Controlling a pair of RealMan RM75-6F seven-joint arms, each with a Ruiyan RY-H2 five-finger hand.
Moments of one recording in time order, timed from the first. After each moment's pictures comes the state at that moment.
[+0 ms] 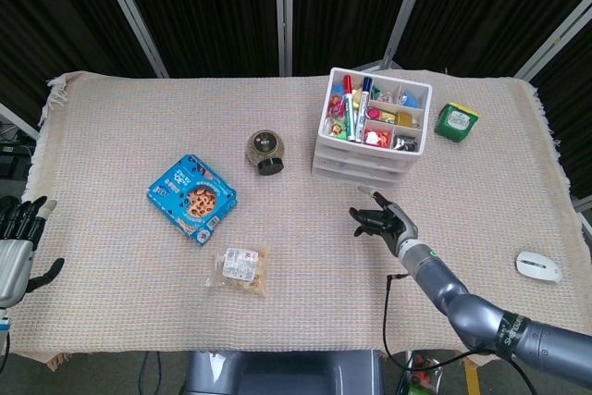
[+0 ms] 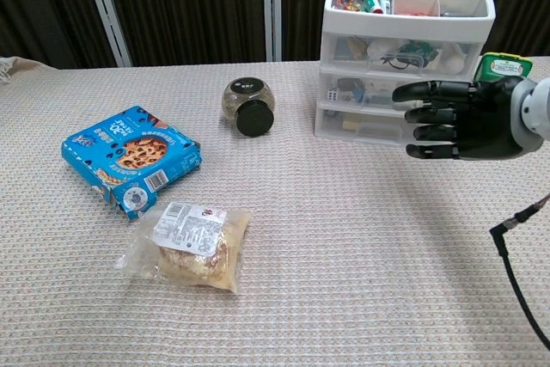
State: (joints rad) left arm -0.12 -1.11 -0.05 -1.62 1.47 1.44 0.11; right arm 0.71 -1.28 0.43 -1.81 -0.23 0.62 0.67
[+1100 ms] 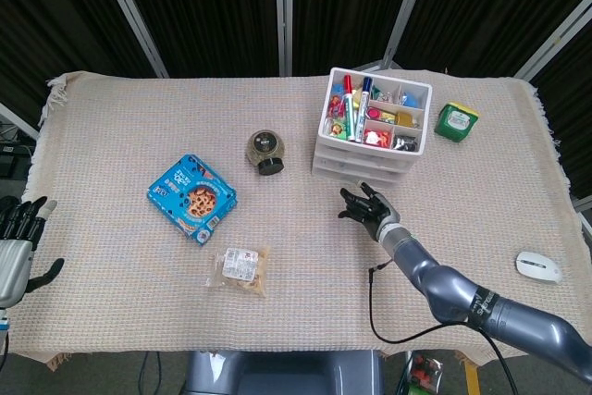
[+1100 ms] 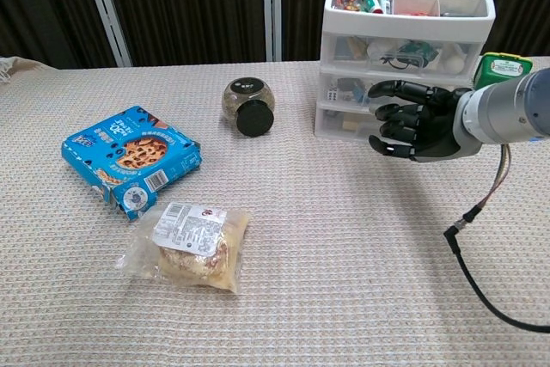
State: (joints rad) left arm -0.12 -1.11 -0.04 -1.62 1.47 1.44 0.10; right arm 0.79 -1.46 0.49 -1.56 -0.07 0.56 0.71
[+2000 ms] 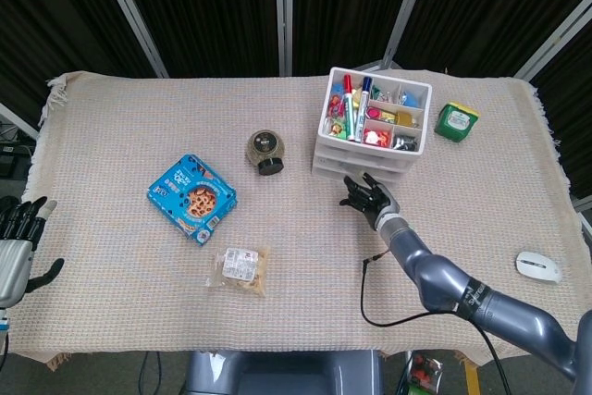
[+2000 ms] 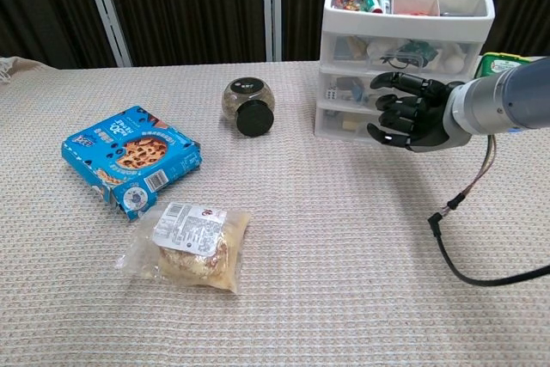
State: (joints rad) left arm -0.12 -1.11 -0.04 -1.62 1.47 1.44 0.10; right arm 0.80 -1.53 0.56 -1.46 -0.01 0.58 0.66
